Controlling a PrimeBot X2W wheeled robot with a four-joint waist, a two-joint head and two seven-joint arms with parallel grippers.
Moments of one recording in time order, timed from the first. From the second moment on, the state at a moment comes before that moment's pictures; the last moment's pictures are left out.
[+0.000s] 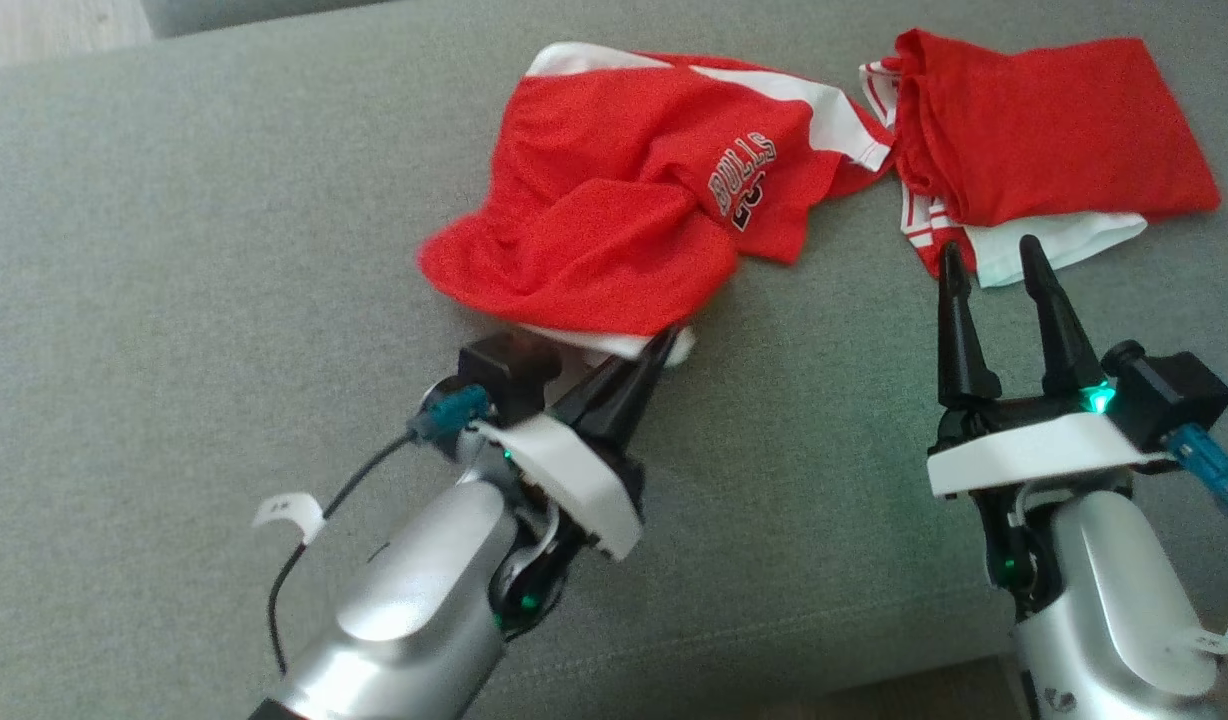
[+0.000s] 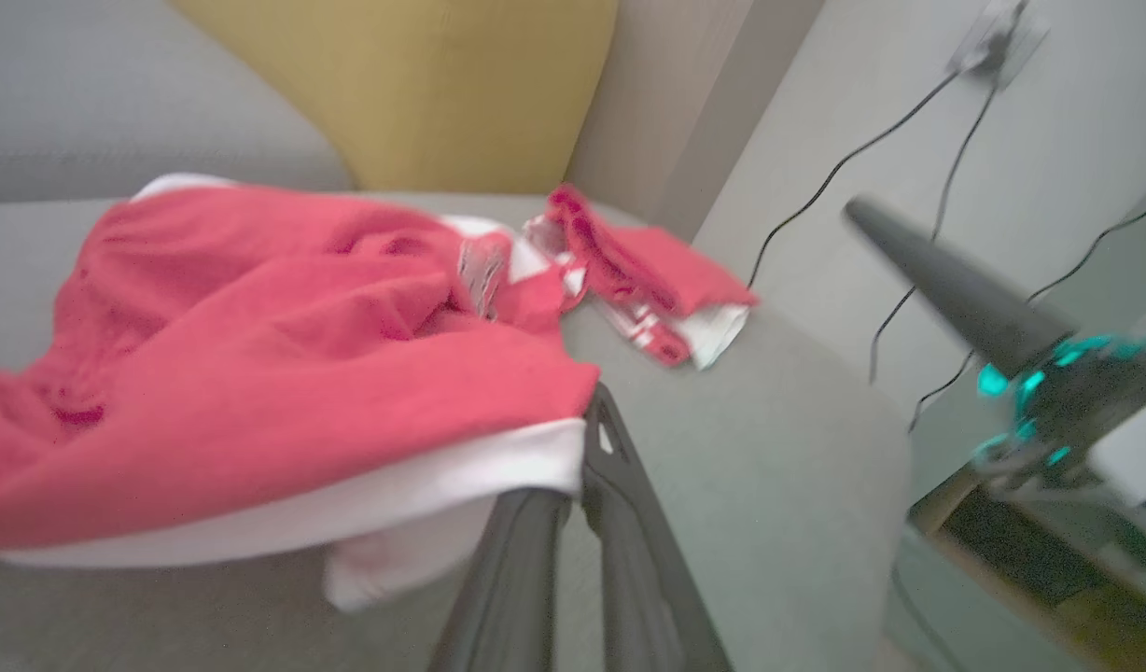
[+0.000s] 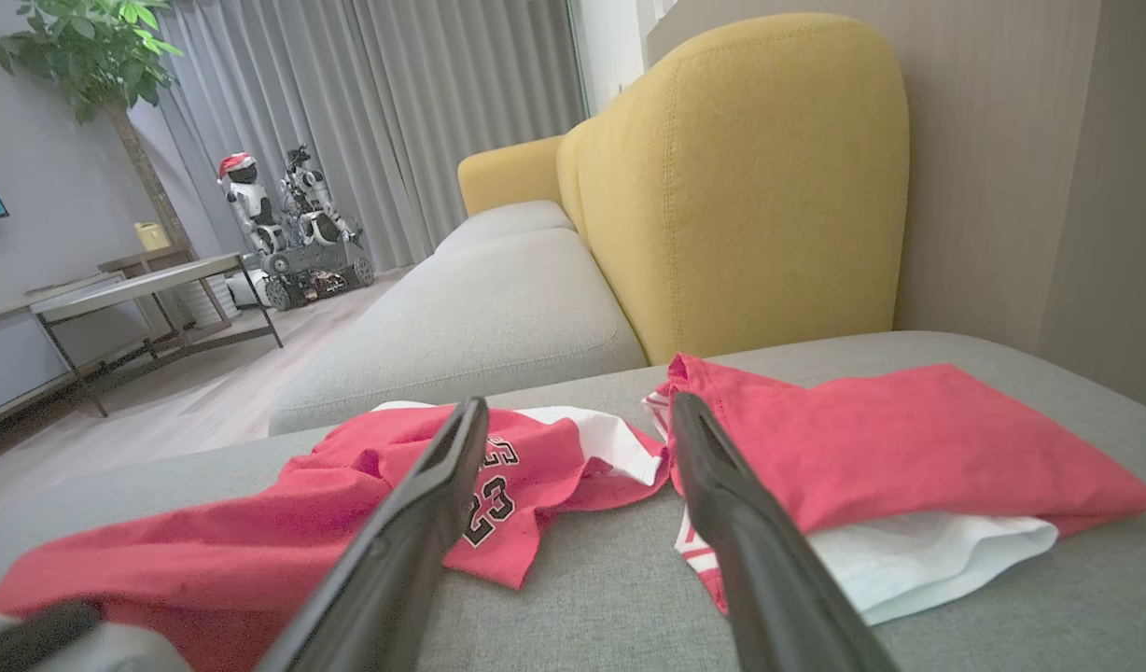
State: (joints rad) left arm -0.52 0.05 -0.78 0.54 -0.56 -0.12 -0.25; right arm -0.26 -0.05 0.07 0.25 0.24 0.12 -0.21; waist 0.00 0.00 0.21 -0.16
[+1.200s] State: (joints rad) left arm -0.72 0.08 -0.59 0.65 -0.63 0.04 -0.25; right arm -0.29 -0.05 0.17 0.30 0.30 0.12 -0.25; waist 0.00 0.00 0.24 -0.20
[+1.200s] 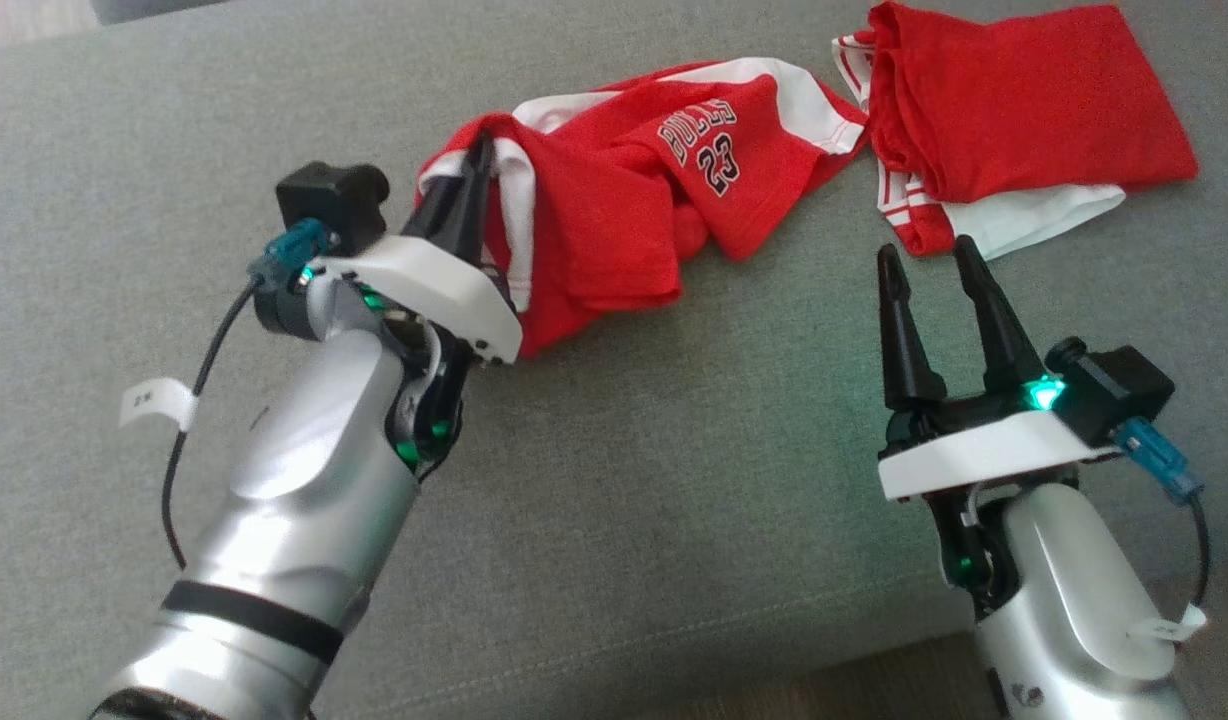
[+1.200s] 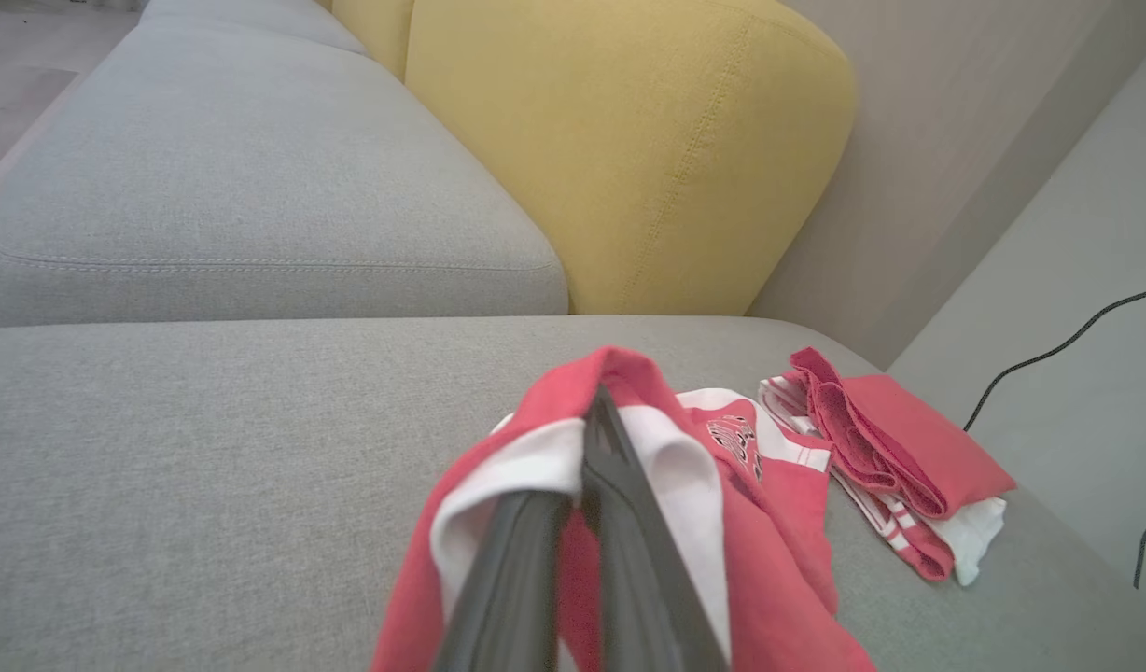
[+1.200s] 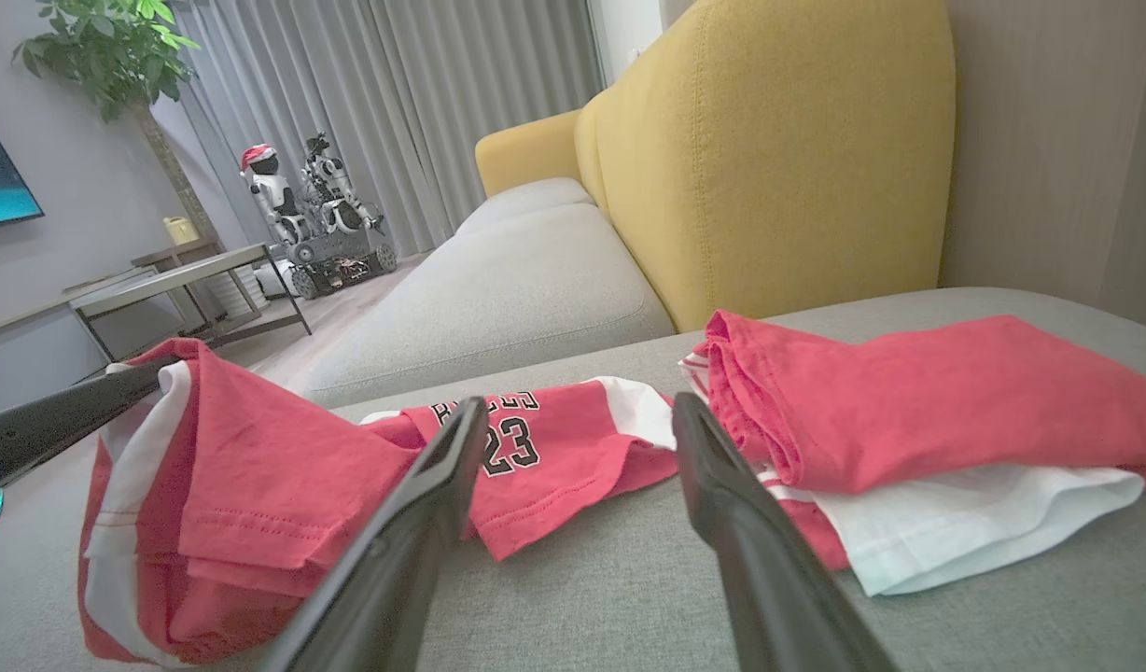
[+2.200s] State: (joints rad) left arm -0.97 0.04 -0.47 1.09 -0.49 0.00 -0.25; right arm -0.38 -0.05 0.28 0.31 0.35 0.12 -0.25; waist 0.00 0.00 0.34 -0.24
